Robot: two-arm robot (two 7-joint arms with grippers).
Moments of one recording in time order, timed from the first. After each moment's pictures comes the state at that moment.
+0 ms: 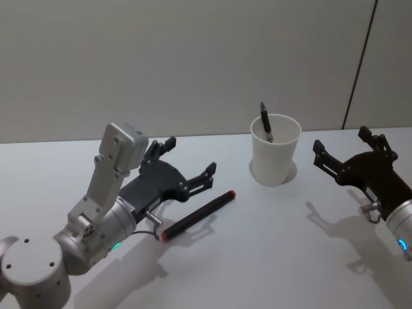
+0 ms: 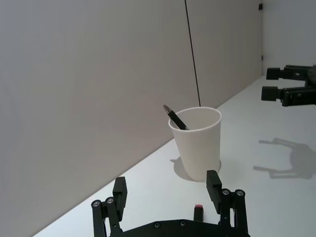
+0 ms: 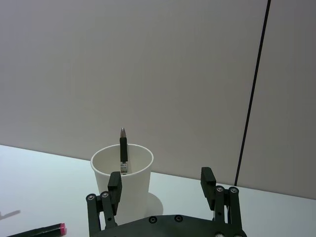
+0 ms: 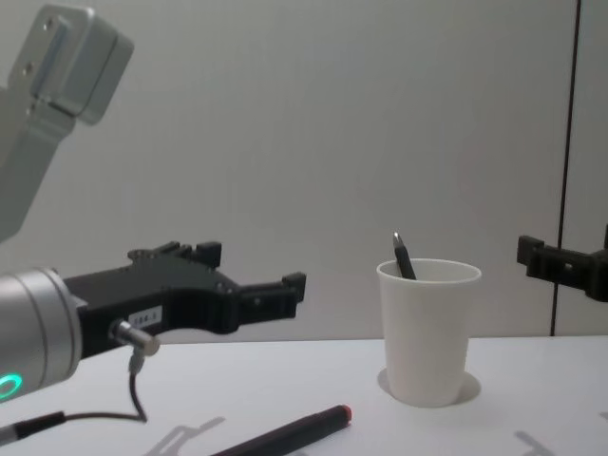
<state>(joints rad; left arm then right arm) -0.14 0.51 0.41 -1.72 -0.36 0.06 -0.22 -0.01 0.34 -0.23 -1.77 0.29 0.03 0.07</state>
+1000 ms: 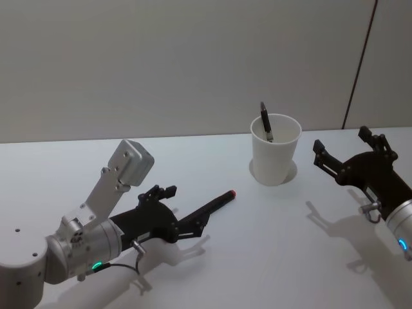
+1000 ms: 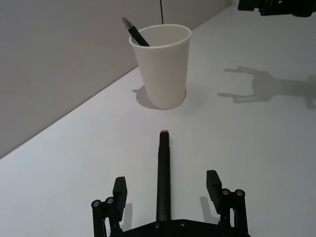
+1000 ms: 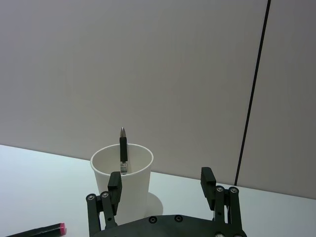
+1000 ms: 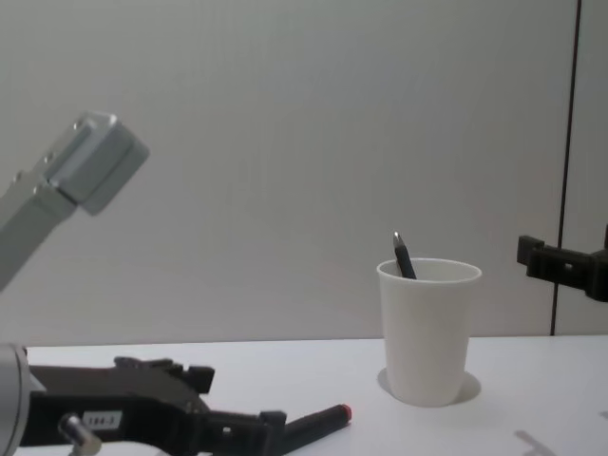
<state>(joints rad) -0.15 0.58 0.39 -1.70 -0.38 0.33 -0.43 -0.01 0.34 -0.23 -1.77 0.29 0.03 0.07</state>
